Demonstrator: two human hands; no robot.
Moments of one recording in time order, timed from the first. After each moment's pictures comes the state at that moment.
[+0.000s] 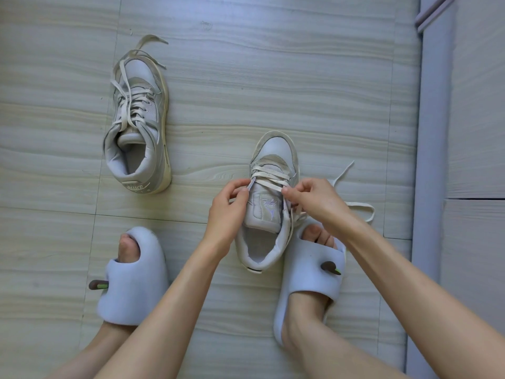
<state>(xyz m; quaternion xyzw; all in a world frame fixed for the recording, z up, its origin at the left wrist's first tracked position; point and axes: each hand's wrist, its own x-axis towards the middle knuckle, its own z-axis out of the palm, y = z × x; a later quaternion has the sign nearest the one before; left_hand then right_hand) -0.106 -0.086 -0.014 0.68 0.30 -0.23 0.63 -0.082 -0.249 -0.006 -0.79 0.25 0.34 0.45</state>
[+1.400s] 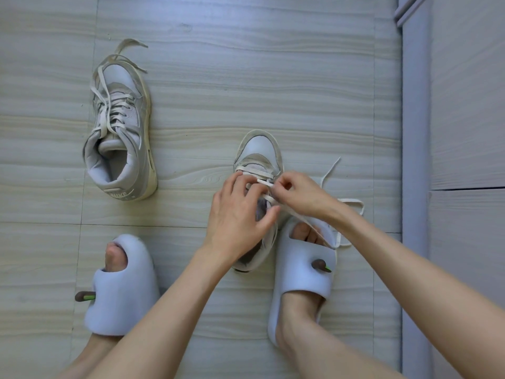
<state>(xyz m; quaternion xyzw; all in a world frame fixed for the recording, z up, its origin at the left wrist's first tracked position) -0.111 -0.107 -0.005 0.95 -0.09 -0.15 0.27 -0.069 -0.261 -0.024 -0.85 0.05 0.34 0.39</state>
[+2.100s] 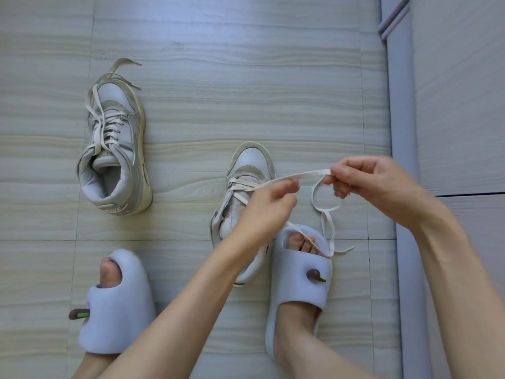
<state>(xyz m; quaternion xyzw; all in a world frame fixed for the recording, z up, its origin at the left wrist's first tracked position) -0.080 -0.157 0.050 0.70 0.13 -0.36 0.60 -0.066 -0.347 0.053 -0.72 0.08 0.27 0.63</state>
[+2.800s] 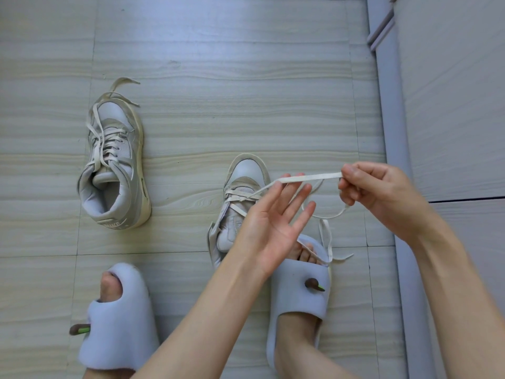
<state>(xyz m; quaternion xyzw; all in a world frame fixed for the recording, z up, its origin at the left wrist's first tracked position) -0.082 -0.173 0.053 0.17 0.36 -0.32 0.86 -0.073 -0.353 0.057 -0.67 0.13 0.19 0.70</state>
